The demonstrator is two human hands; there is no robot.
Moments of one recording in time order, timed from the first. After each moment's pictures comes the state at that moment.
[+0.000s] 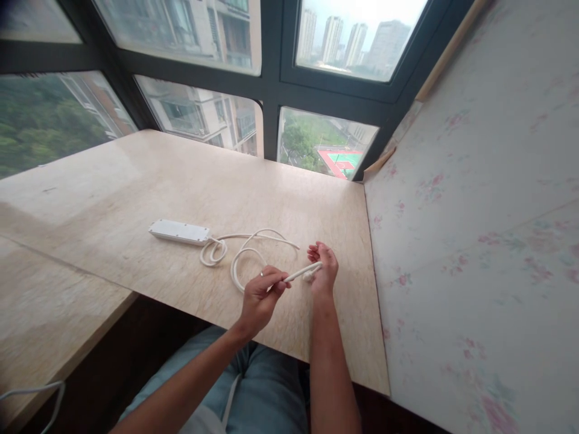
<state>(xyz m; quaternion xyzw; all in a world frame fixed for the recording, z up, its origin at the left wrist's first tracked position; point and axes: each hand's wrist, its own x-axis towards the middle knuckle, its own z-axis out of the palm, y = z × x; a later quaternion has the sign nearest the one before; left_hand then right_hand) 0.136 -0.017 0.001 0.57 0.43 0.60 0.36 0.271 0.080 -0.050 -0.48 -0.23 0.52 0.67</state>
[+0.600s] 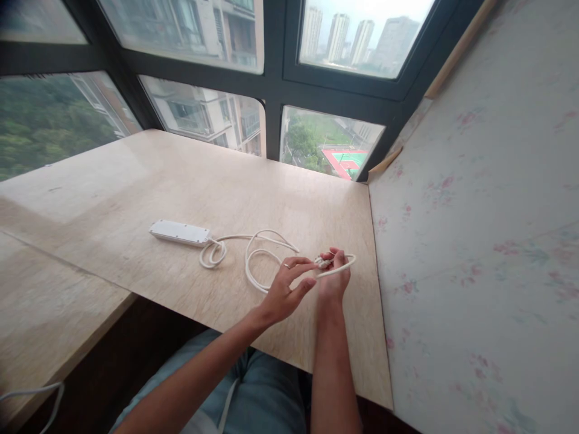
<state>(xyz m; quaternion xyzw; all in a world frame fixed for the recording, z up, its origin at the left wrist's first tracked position) 0.164 0.020 -0.008 0.67 0.44 0.51 0.30 0.293 0.086 -0.063 -0.45 -0.22 0.50 0.71</state>
